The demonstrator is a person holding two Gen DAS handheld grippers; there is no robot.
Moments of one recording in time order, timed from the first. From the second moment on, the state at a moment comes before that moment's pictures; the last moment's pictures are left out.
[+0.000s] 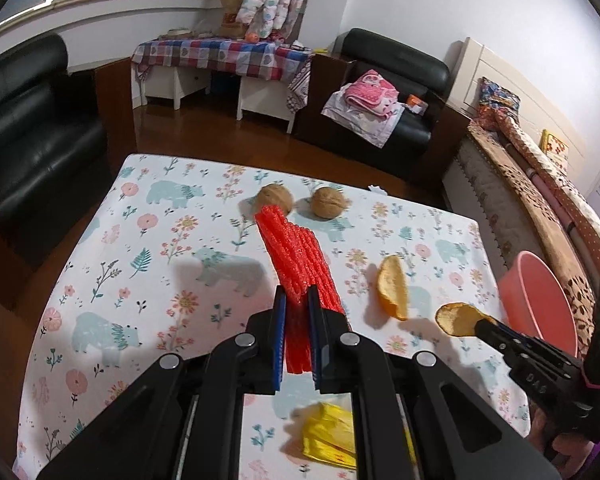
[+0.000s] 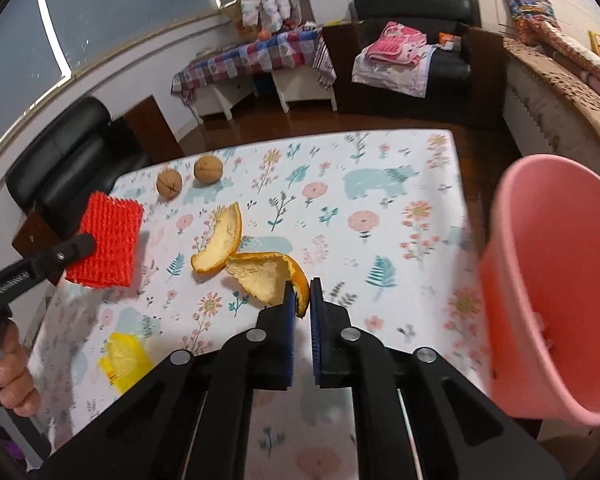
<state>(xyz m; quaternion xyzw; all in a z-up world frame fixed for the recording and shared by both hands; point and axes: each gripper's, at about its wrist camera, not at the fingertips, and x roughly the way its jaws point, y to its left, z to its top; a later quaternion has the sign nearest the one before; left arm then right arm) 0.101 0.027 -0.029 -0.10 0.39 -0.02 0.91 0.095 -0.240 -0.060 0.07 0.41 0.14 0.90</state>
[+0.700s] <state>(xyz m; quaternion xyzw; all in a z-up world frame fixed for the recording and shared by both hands) 0.090 -0.123 0.017 -0.01 0.36 -0.16 0.92 0.036 -0.367 -0.013 0.14 0.35 0.01 0.92</state>
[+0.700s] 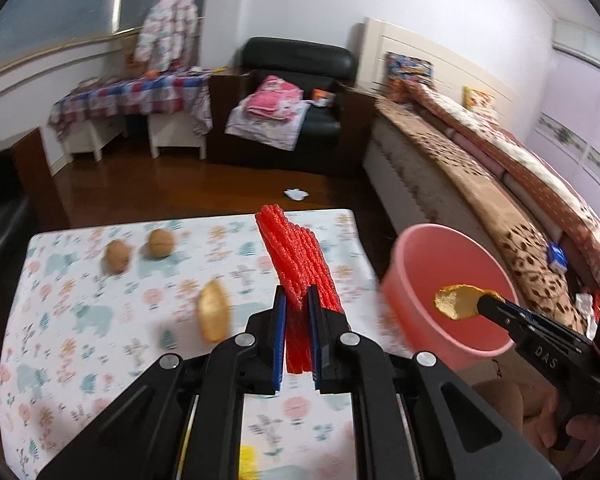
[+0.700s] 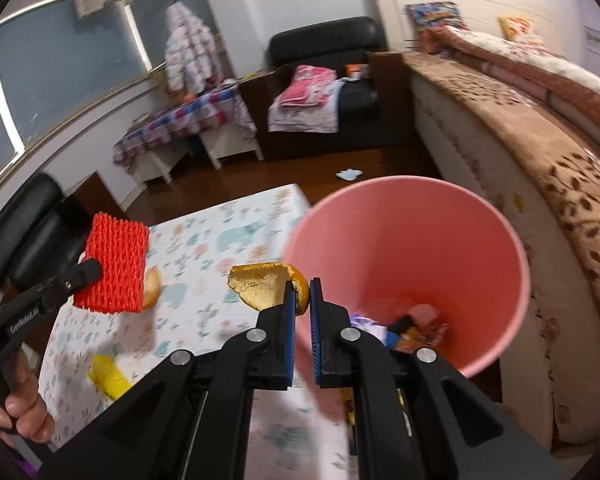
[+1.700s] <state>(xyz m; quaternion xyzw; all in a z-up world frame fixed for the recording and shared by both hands) 0.079 -0.276 0.014 0.09 0.35 -0.26 0.89 0.014 -0.454 -0.031 0.19 0.35 -0.07 0.92</state>
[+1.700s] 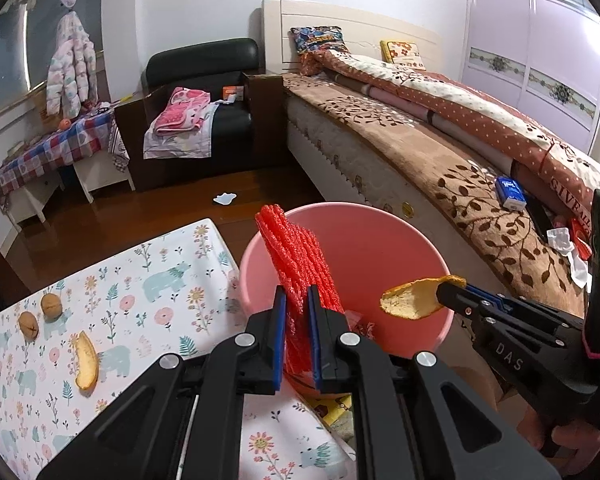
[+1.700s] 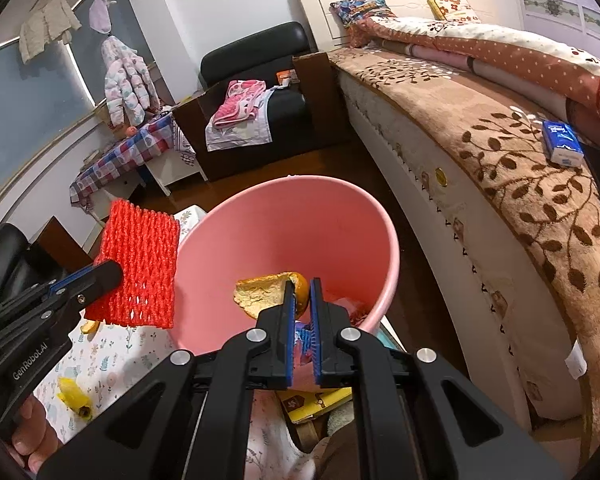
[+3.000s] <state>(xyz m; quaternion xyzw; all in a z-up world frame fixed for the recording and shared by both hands) 0.074 -0.238 0.016 0.09 0.35 -0.25 0.90 0.009 -0.447 -0.032 0.20 0.34 -0.04 0.92</state>
